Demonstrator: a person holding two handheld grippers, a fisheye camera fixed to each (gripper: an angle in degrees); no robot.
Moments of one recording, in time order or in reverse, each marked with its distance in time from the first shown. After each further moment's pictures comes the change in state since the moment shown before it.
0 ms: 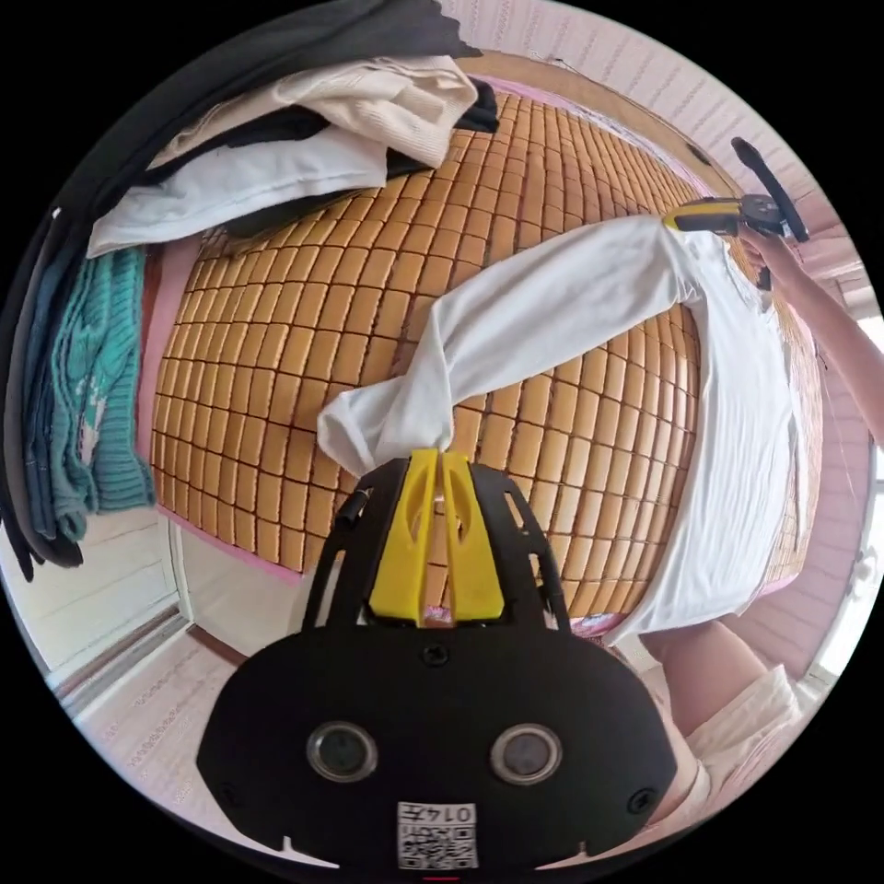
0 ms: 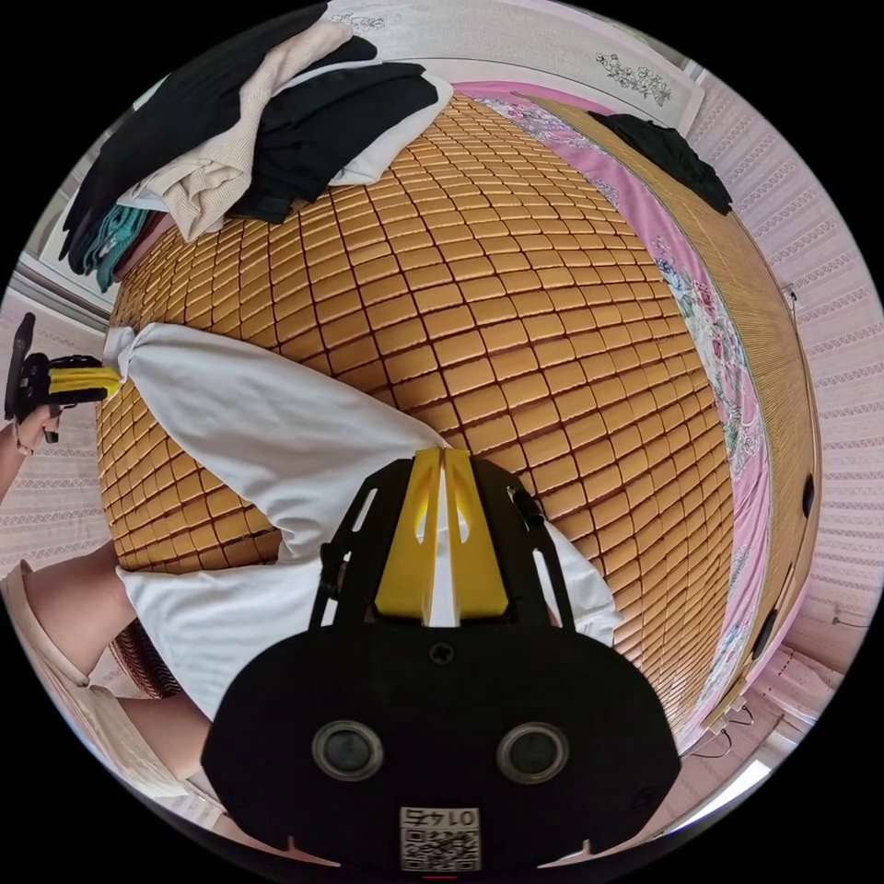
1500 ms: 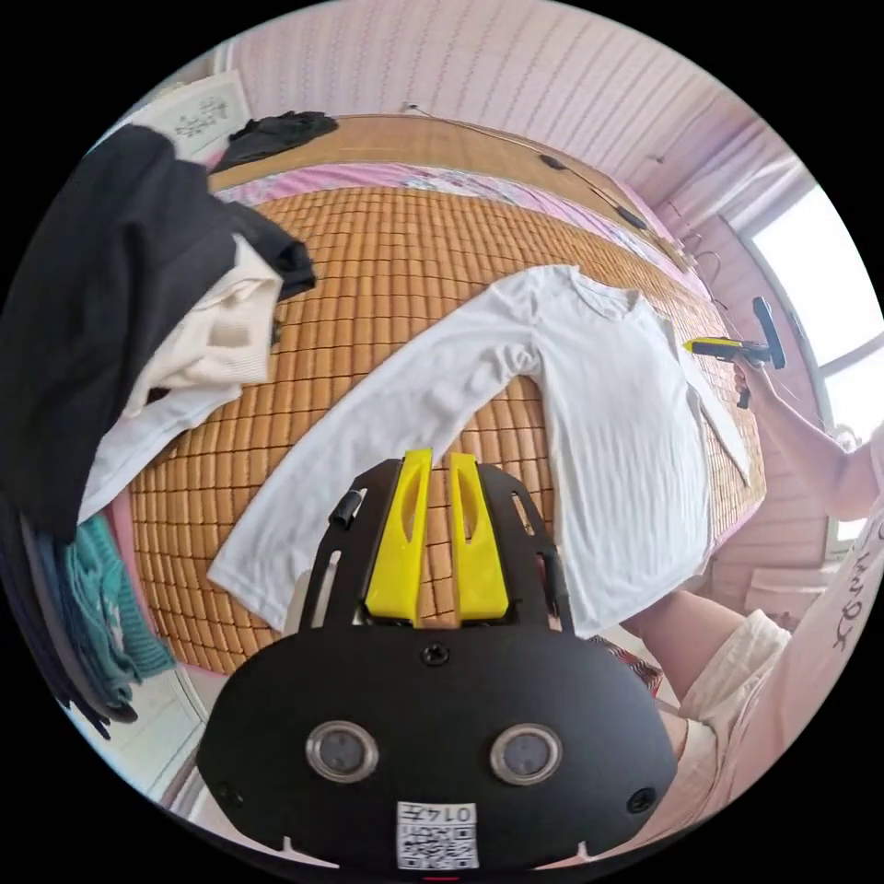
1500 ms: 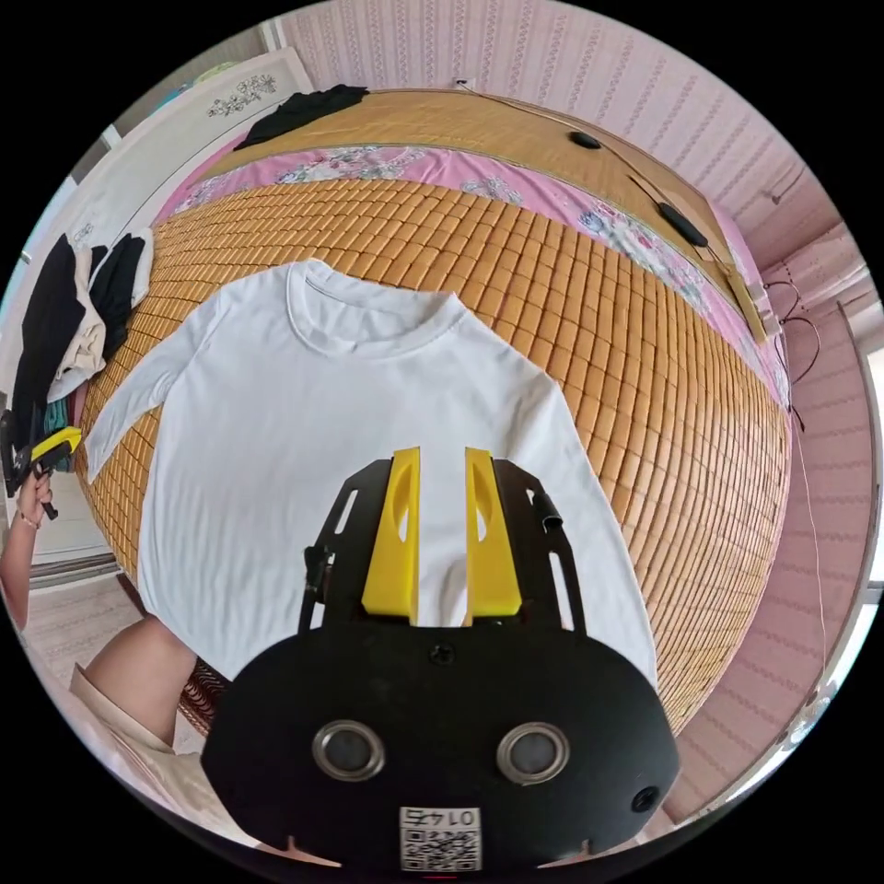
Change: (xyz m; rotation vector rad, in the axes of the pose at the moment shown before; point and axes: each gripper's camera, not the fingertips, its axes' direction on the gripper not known) left arm 0.198 -0.058 -0.047 0.078 0.226 0.446; right arm 0.015 0.462 -0.074 -0.020 0.018 0.845
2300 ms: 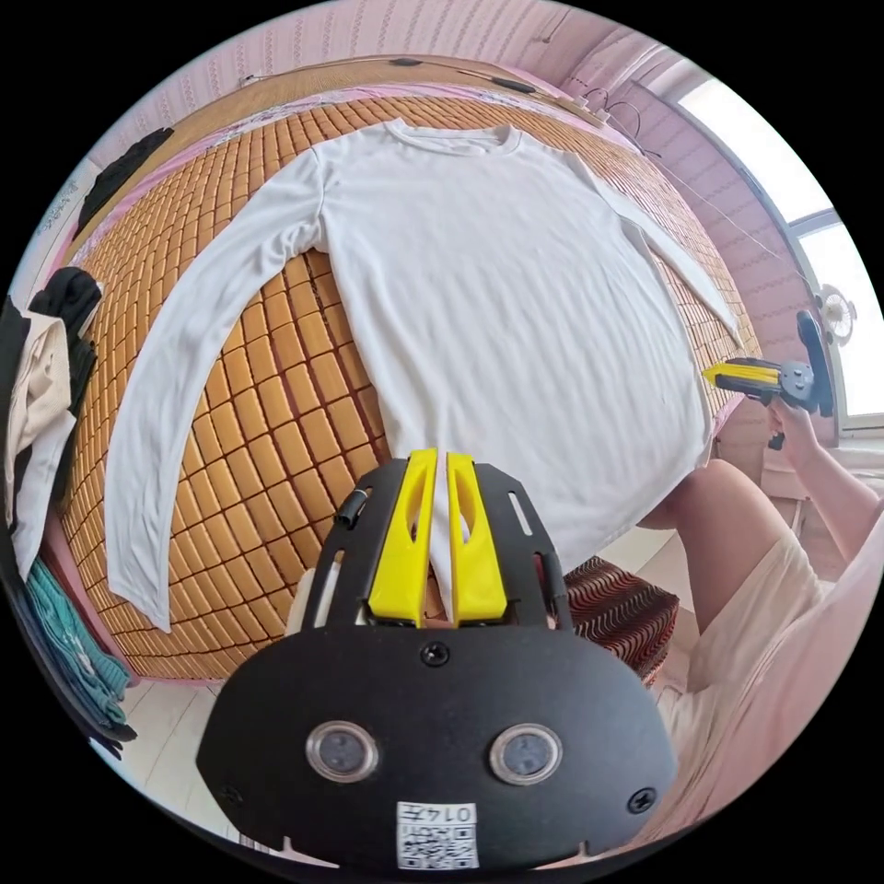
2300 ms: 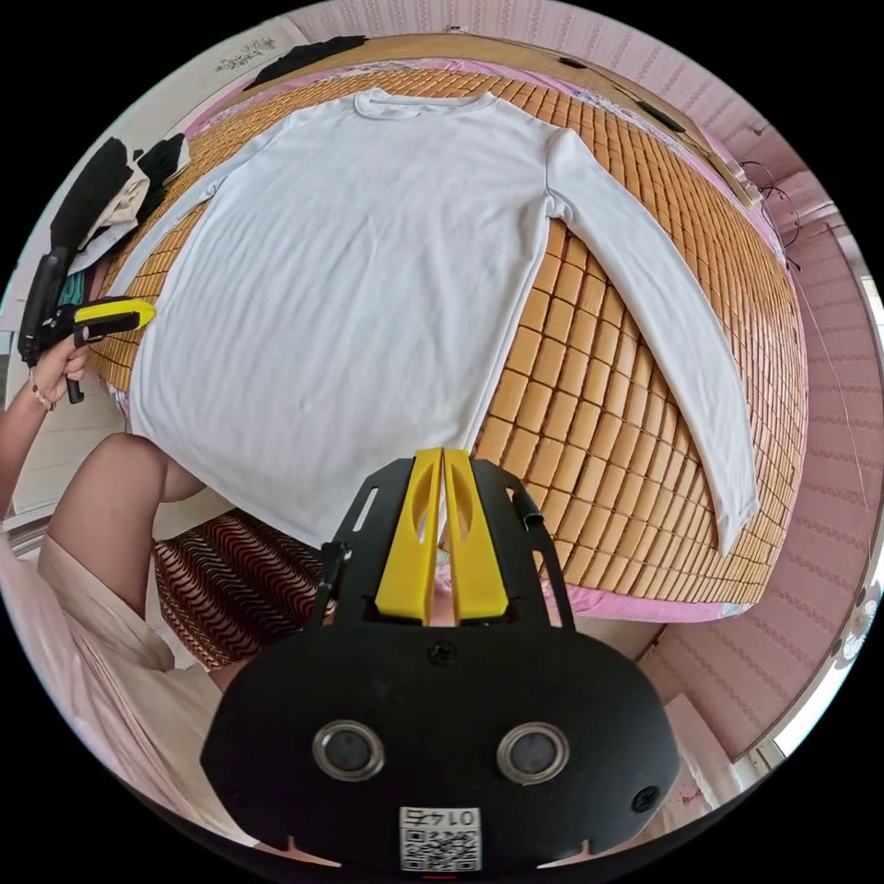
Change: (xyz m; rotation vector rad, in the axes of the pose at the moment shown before) left arm 0.135 0.085 0.074 -0.183 -0.007 0.199; right arm -0.080 0.292 -0.002 -0.169 -0.037 0.018
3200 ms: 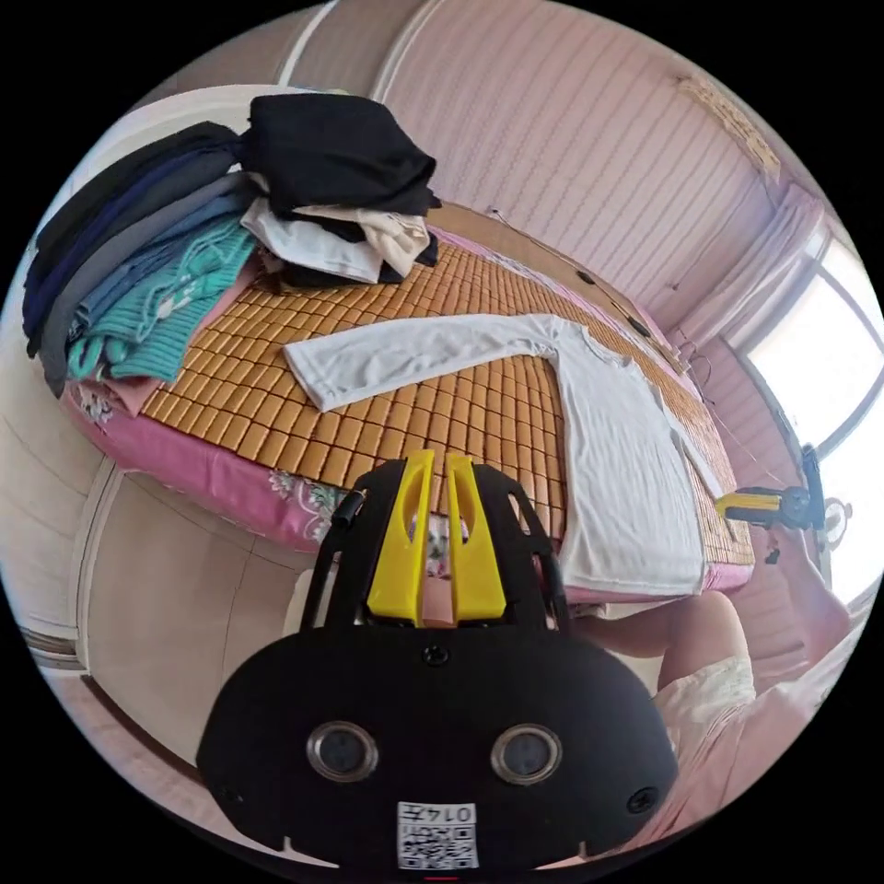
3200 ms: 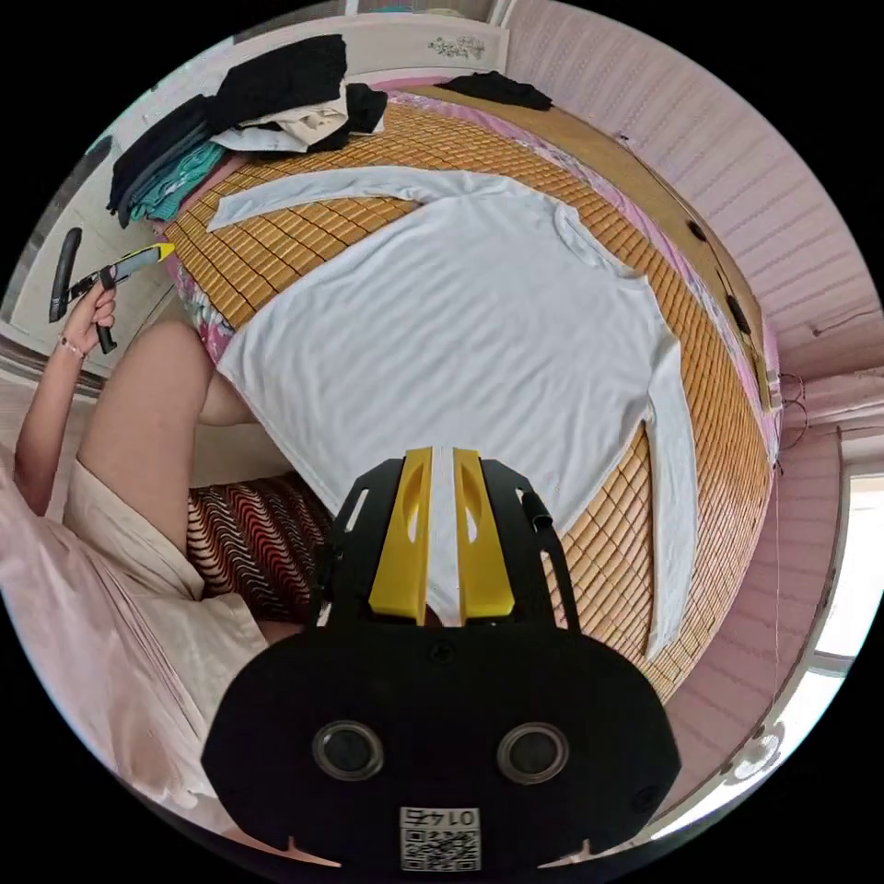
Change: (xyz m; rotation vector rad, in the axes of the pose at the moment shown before) left arm -0.142 0.354 -0.069 0.627 -0.072 -0.602; right arm -0.221 0.005 -0.077 0.226 0.107 -0.488
